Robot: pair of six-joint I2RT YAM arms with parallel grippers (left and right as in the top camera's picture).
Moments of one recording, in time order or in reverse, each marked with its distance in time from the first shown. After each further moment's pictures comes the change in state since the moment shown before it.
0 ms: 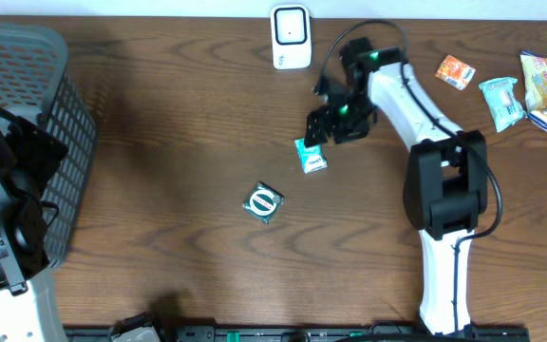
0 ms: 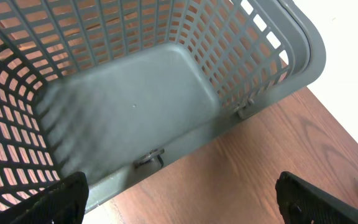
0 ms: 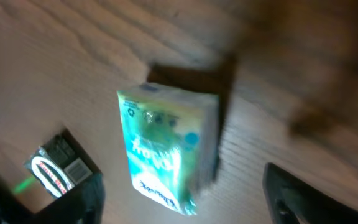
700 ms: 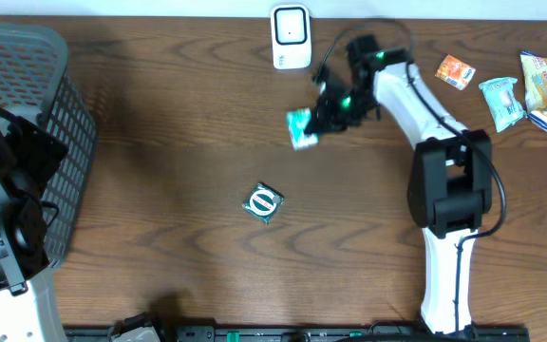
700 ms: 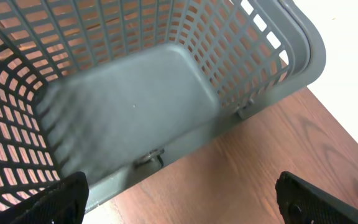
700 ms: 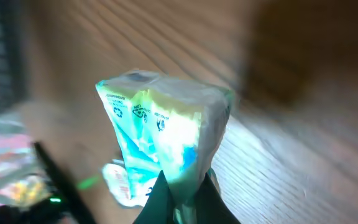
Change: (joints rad) left arm 0.000 0.000 0.000 0.000 0.000 0.000; right arm -0.046 0.000 0.044 0.073 -0.287 0.005
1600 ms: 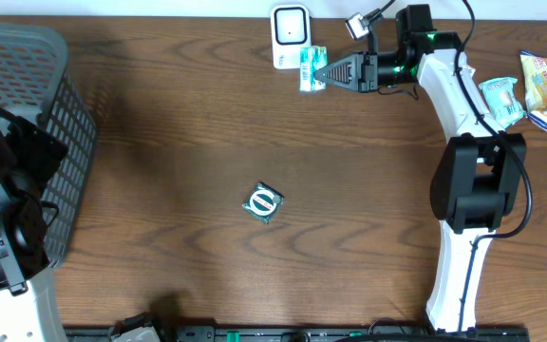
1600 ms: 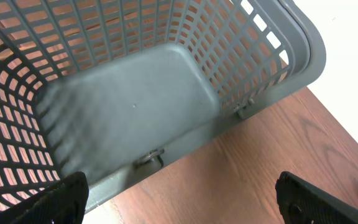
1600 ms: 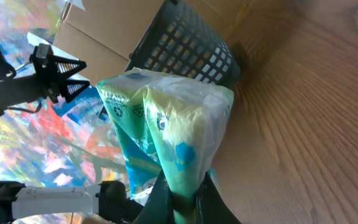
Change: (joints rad) left arm 0.000 0.000 0.000 0.000 0.000 0.000; right arm -0.152 0.000 0.082 0.106 -0.790 -0.303
